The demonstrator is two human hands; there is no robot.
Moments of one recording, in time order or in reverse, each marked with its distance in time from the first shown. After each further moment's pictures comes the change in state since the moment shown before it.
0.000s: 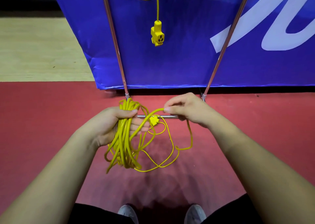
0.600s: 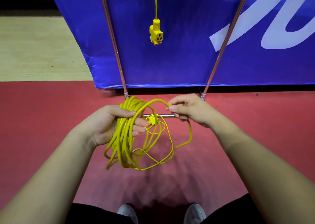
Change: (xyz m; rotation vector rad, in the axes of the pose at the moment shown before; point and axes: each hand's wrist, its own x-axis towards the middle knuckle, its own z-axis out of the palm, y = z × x) left_hand -0.004 0.005 0.000 -0.023 -0.035 0.011; right_hand 0.001 0.022 -0.008 0.124 -0.009 0.057
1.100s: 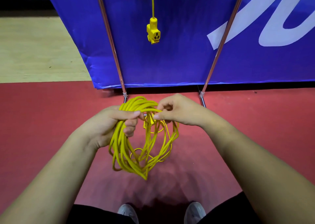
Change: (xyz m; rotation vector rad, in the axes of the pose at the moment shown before) left_hand 0.003 -0.007 0.002 0.012 -0.210 0.056; right_hand 0.000 -0.026 0.022 -0.381 -0.125 -0.101
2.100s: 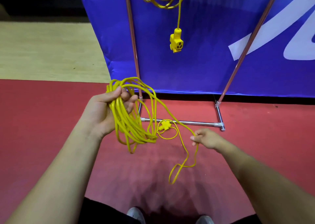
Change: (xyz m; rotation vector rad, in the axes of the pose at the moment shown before) left_hand -0.028 0.035 -0.035 -0.405 0.287 0.385; right_hand -0.003 0.142 0.038 0.064 0.056 0.490
